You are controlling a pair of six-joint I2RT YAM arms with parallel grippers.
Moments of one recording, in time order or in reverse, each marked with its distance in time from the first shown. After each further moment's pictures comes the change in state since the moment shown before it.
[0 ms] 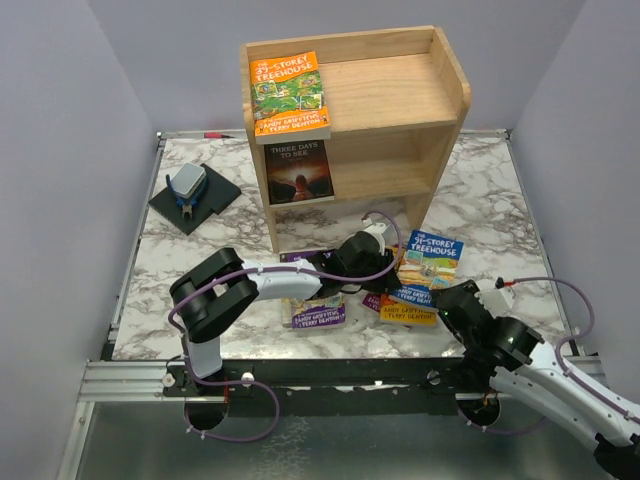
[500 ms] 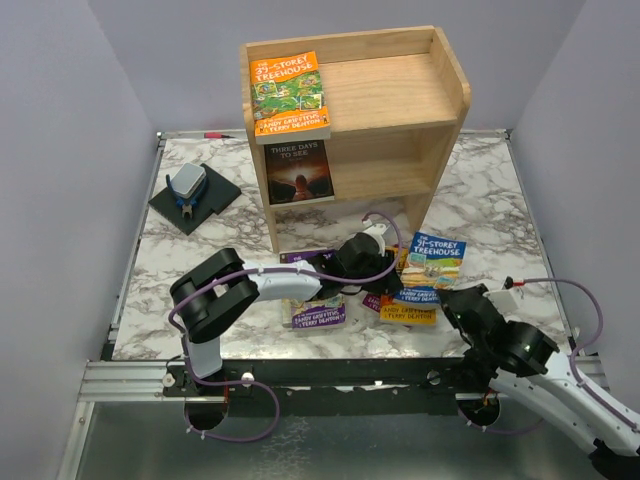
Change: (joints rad) left arm -0.002 0.000 -0.009 0.026 -0.016 0.000; right arm 0.000 -0.125 0.032 -0.059 0.004 -0.024
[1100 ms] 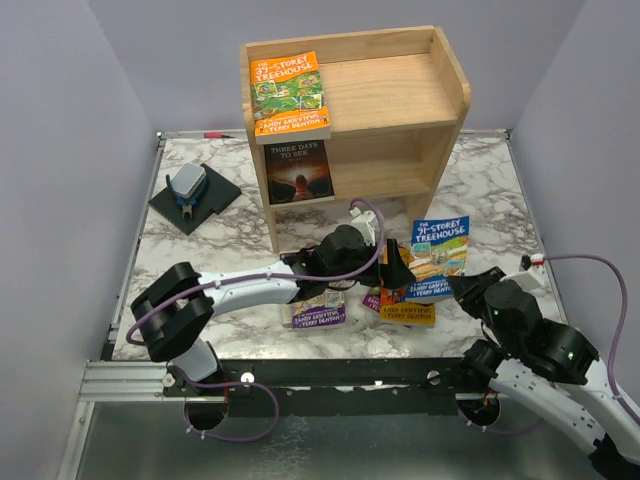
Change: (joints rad) left arm 0.000 -0.191 -0.046 -0.010 0.039 -0.084; right arm 0.000 0.004 0.295 -0.065 -0.021 -0.371
